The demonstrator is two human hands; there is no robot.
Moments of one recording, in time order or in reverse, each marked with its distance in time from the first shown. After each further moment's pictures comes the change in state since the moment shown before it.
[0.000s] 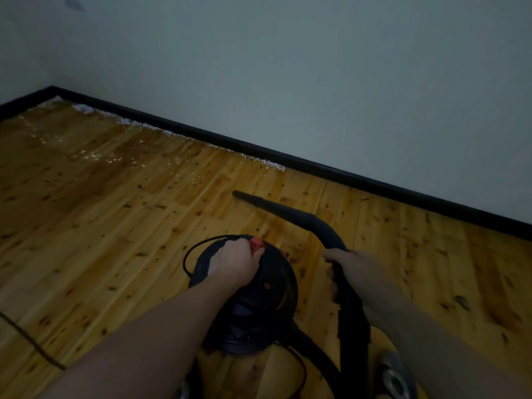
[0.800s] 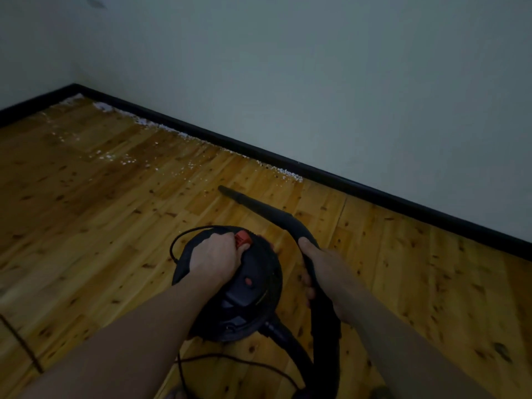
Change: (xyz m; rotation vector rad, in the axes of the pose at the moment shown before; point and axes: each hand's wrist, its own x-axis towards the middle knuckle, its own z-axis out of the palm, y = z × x) left_hand 0.078 -0.035 -0.041 0.207 0.144 -0.031; right_hand 0.087 -0.047 0.065 -0.056 -0.188 0.007
